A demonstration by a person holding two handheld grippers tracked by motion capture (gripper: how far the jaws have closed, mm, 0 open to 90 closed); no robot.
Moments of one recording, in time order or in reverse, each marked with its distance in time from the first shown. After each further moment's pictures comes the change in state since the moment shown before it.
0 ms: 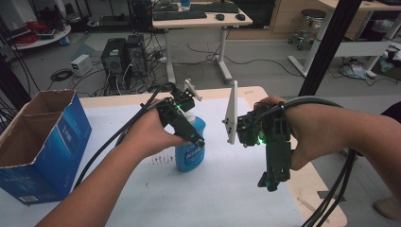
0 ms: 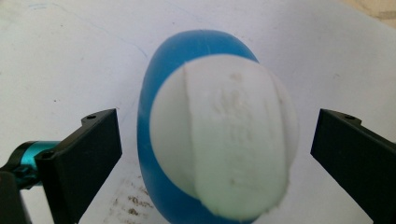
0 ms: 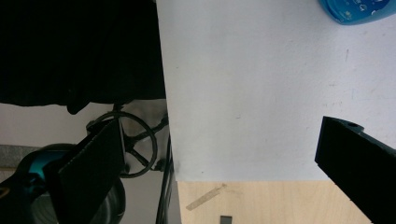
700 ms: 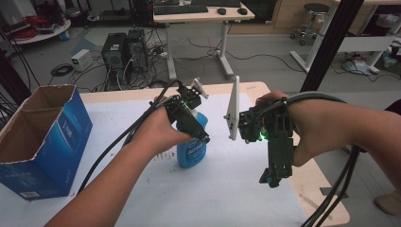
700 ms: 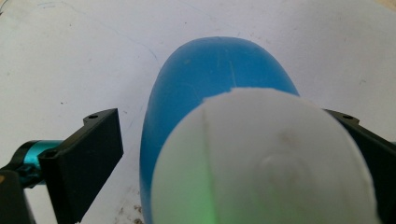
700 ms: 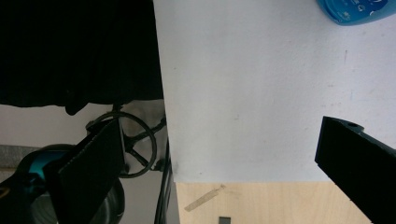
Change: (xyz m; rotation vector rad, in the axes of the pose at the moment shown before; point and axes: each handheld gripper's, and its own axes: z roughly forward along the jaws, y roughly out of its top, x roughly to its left) left arm -0.001 0.004 0.016 0.017 0.046 -0.002; right arm -0.003 0.002 0.002 0.003 0.000 0.002
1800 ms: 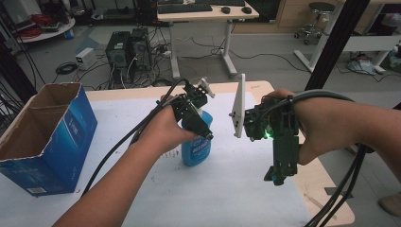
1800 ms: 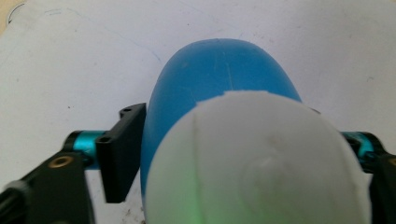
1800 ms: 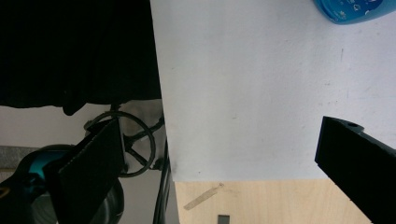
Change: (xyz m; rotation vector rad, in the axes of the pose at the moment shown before) left arm -0.002 0.000 0.000 -0.006 0.023 0.031; right arm 0.000 0.002 -0.001 0.007 -0.010 0.005
